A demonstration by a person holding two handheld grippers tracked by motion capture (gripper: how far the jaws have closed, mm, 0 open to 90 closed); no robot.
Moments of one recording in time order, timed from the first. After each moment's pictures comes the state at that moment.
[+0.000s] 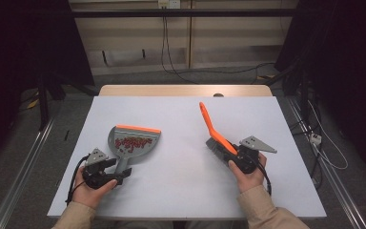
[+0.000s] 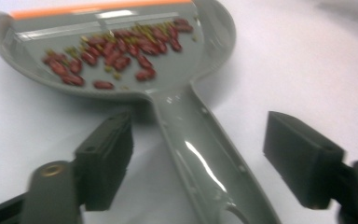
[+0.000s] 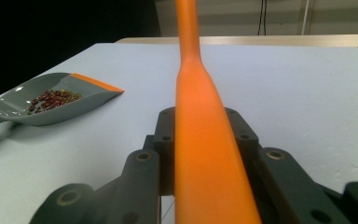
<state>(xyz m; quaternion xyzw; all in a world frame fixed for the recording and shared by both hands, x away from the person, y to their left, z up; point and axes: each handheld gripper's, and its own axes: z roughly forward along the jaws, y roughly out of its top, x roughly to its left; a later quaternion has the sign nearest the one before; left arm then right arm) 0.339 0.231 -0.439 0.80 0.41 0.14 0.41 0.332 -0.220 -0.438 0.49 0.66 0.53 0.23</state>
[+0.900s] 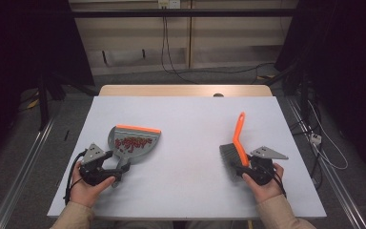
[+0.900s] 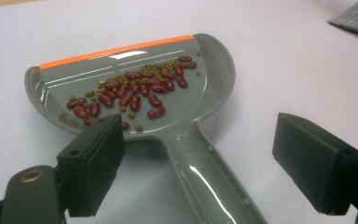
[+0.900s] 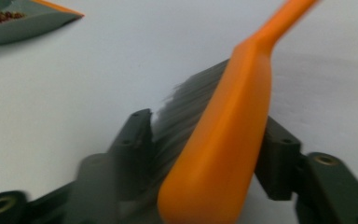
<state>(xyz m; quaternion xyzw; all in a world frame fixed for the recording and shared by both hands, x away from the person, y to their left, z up) 0.343 0.230 -0.425 0.79 0.39 0.18 0.43 0.301 -0.259 -0.449 0.51 0.71 0.42 0.22</state>
